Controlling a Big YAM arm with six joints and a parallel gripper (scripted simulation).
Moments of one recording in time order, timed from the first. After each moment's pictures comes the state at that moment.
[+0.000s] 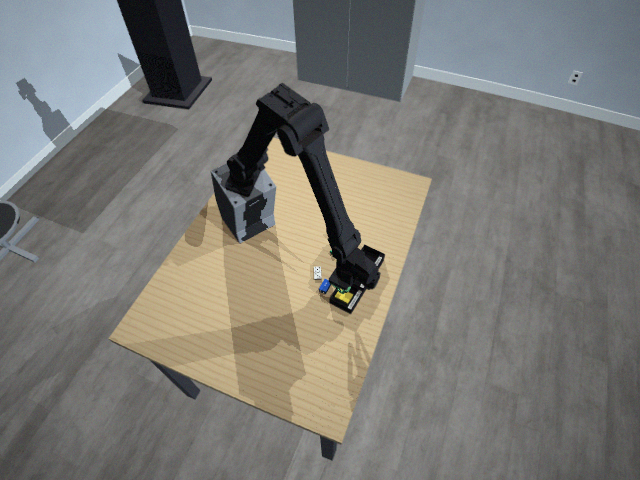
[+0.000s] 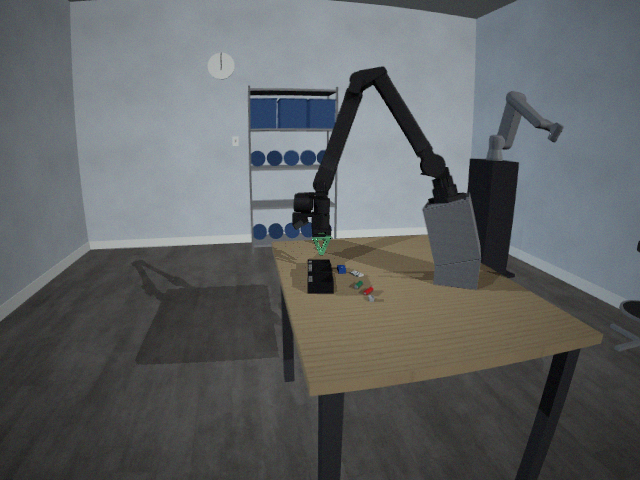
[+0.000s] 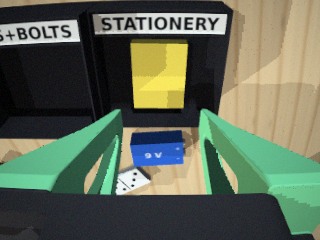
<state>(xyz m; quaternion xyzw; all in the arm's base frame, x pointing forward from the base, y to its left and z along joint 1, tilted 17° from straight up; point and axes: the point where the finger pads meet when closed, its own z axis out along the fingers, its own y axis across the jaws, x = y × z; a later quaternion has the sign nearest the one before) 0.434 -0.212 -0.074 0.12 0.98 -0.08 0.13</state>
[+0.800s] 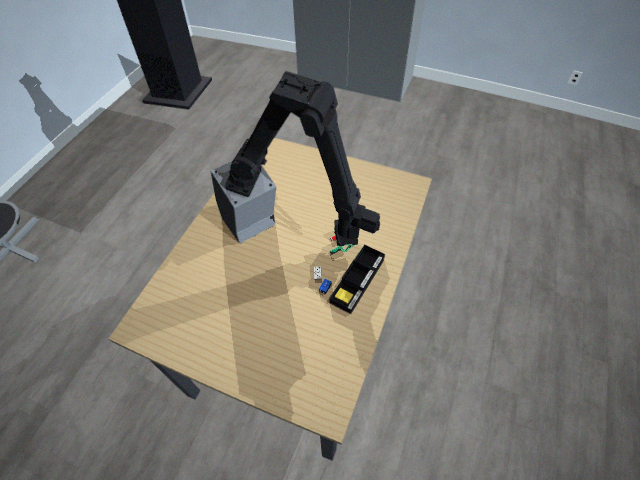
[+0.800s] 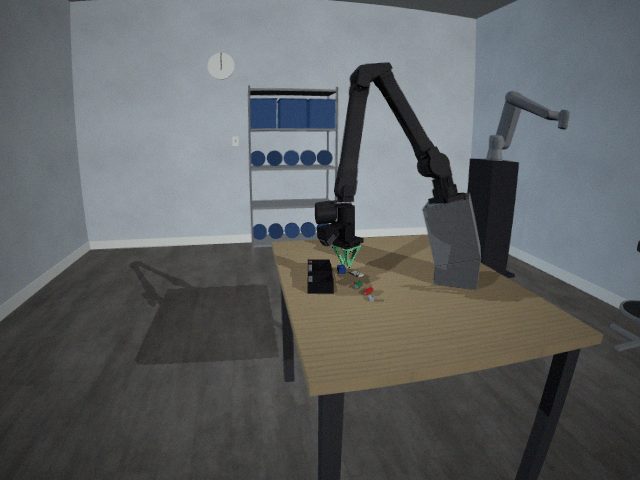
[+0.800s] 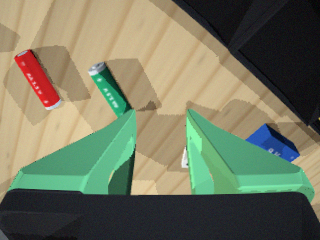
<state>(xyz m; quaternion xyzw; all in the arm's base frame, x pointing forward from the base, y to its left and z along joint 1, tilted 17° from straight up) 0.396 -0.061 -0.112 -0.21 0.97 -0.12 0.08</state>
